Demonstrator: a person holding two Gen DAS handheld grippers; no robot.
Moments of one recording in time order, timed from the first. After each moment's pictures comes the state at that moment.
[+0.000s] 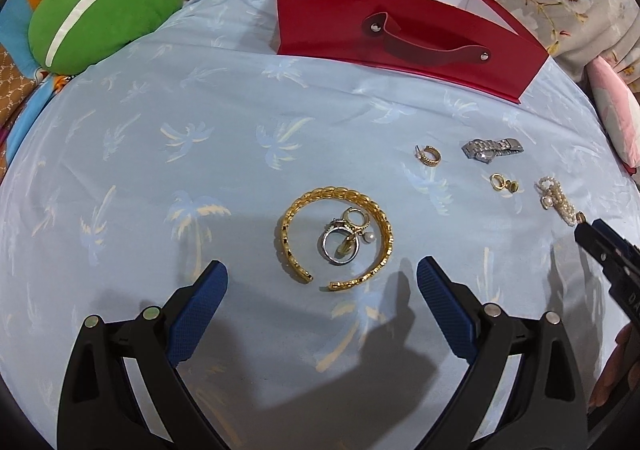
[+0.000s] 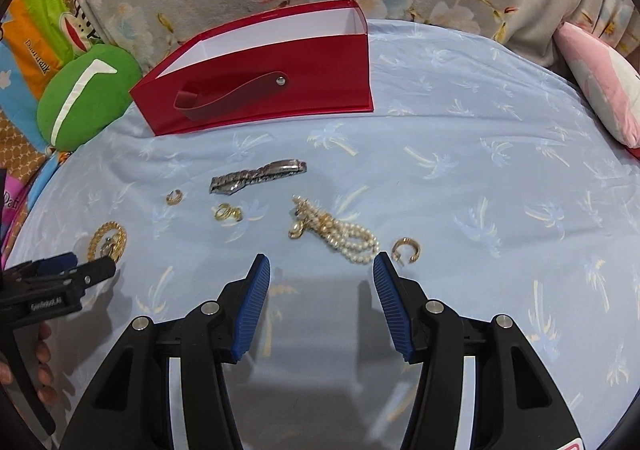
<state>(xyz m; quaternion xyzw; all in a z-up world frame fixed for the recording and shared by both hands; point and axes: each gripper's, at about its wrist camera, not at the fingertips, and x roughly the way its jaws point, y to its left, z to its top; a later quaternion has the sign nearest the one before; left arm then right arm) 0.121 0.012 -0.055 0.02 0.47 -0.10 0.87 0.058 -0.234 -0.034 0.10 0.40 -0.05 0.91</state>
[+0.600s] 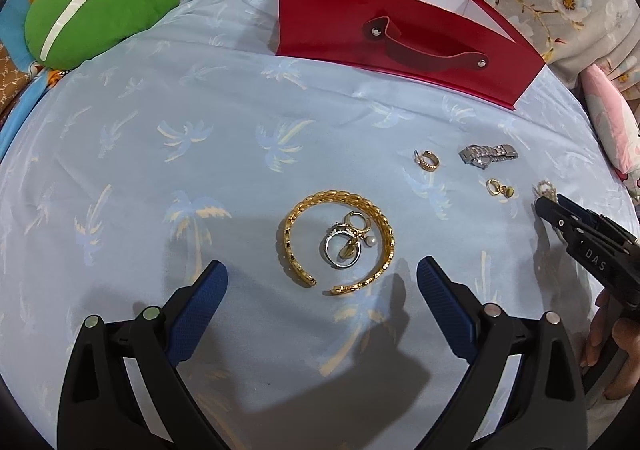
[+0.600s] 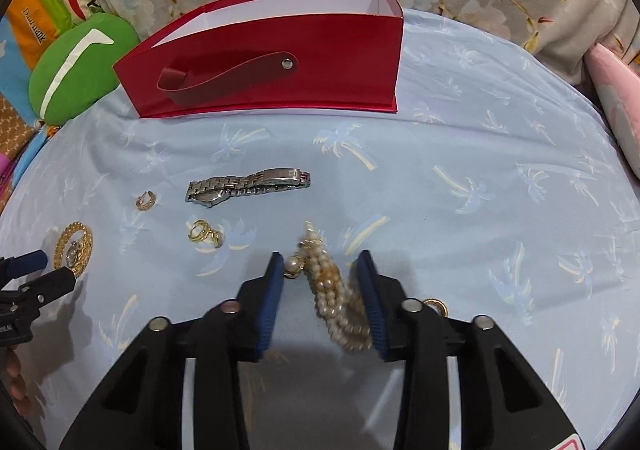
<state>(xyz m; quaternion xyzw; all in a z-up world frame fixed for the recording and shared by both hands) 0.123 0.019 -0.055 0.00 0.47 -0.12 0.87 0.107 -0.227 -0.052 0.05 0.43 -0.04 0.90</state>
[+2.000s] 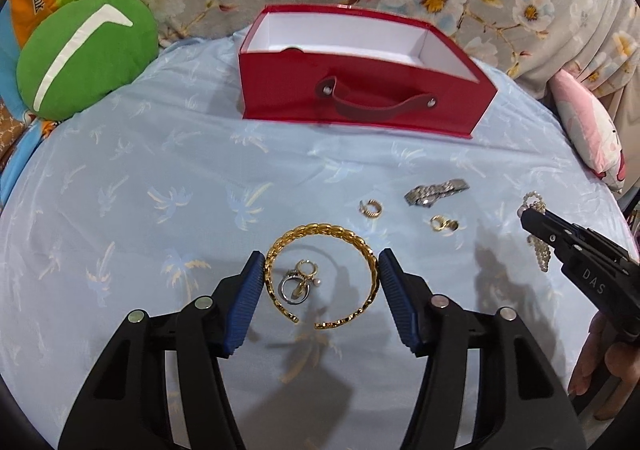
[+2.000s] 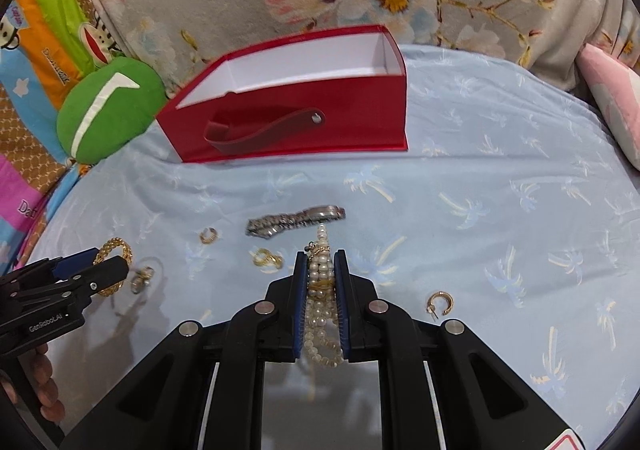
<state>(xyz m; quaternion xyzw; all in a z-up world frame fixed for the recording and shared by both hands) 0.108 -0.001 -0.007 0.02 0.41 -0.16 0.90 0.073 -0.219 -0.004 0.10 0.38 -0.01 0.92</state>
